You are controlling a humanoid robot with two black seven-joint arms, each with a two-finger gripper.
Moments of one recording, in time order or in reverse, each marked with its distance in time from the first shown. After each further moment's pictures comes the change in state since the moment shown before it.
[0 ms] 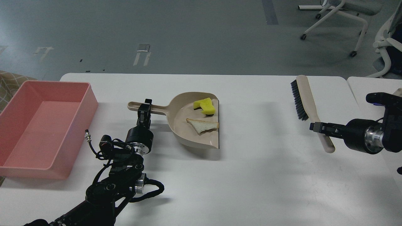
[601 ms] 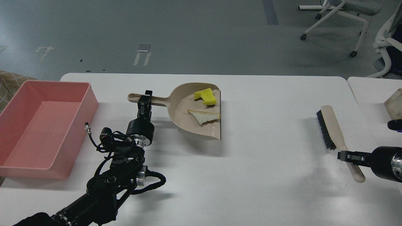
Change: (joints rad) left arm -0.037 0.002 -0.004 -0.002 -0.011 0.000 0.000; right arm -0.154 -0.121 -0.020 0.044 0.000 0.000 0.002
